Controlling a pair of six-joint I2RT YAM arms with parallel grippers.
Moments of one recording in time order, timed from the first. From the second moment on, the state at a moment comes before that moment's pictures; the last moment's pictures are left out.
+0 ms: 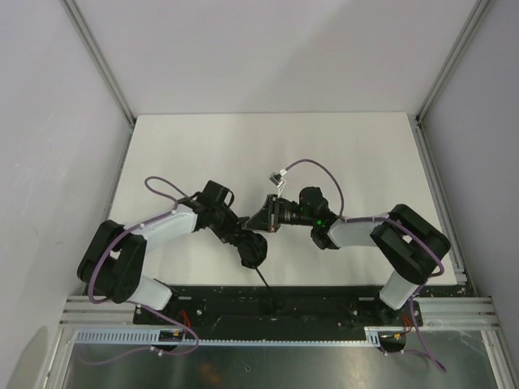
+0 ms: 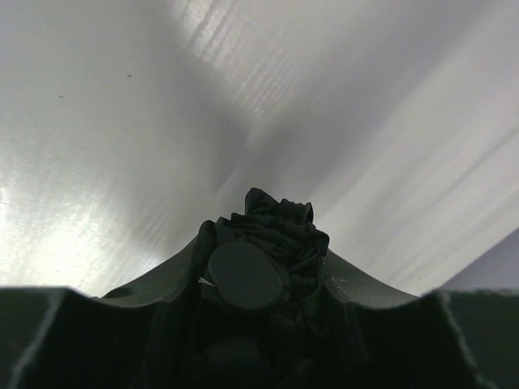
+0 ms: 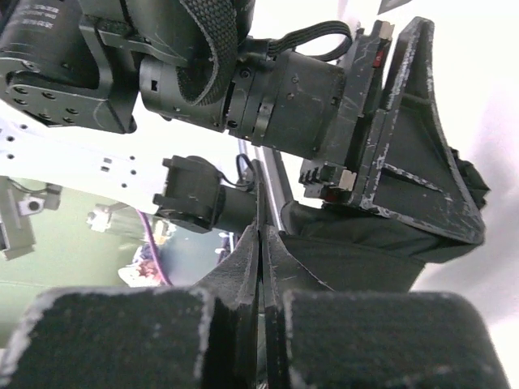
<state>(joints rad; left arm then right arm) -0.50 1.46 0.75 -0.42 0.15 -1.25 0.80 1.68 0.69 0.96 -0.66 0.96</state>
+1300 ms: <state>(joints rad) -0.48 1.22 0.94 -0.38 0.14 -1.19 0.60 1.30 1.17 -0.34 -0.39 0.39</state>
